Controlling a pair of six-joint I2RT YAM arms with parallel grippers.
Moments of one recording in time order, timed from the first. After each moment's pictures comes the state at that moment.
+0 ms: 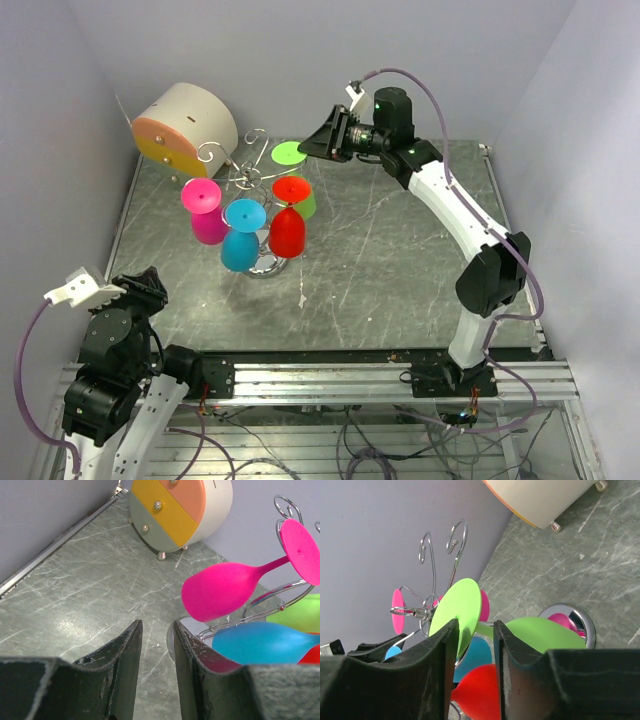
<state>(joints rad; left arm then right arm) -0.32 0.11 0.80 -0.83 -0.62 -0.58 0.49 1.84 1.84 -0.26 -0.62 0.75</state>
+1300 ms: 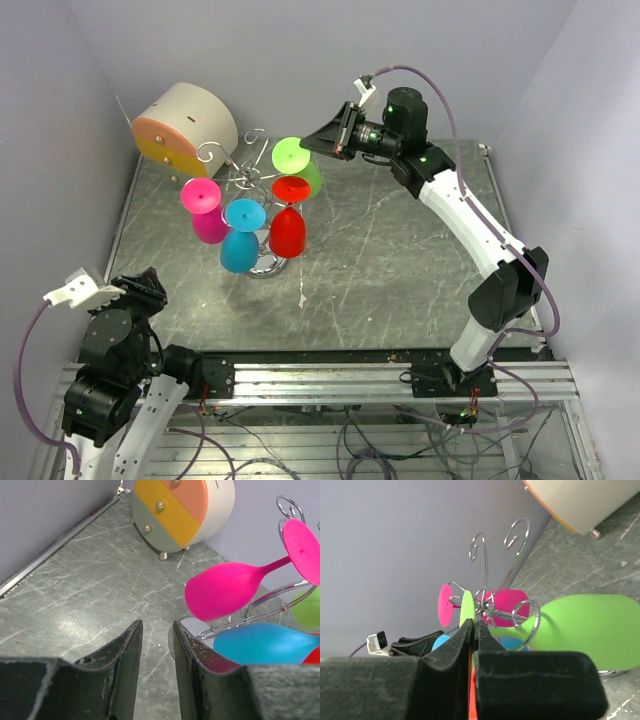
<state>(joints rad) -0.32 0.10 0.80 -0.84 -0.63 -0.58 0.50 1.72 1.76 -0.15 -0.63 0.88</state>
